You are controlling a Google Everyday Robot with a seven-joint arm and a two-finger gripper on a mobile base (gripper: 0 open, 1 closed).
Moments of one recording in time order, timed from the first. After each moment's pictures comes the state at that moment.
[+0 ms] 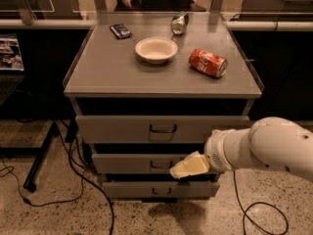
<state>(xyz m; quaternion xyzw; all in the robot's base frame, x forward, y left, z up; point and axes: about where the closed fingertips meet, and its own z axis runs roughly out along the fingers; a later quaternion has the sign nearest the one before) 0.470 -0.115 0.720 -0.34 0.87 0.13 0.32</state>
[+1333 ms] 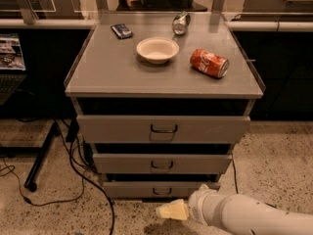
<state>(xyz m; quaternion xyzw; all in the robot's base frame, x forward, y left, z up) 0.412 -0.090 0.546 -0.20 0.91 0.18 0.31</state>
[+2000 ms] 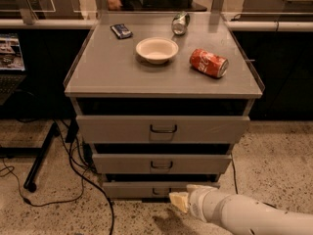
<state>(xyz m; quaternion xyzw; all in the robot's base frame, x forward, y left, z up) 0.427 -0.094 0.544 -0.19 0.91 0.17 0.33</state>
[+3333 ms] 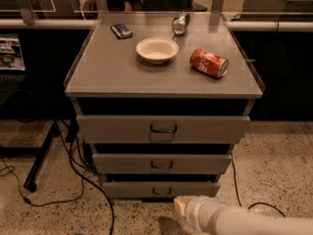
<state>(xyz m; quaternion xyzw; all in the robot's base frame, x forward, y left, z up) 0.415 -0.087 0.512 -0.17 0.91 0.18 0.32</state>
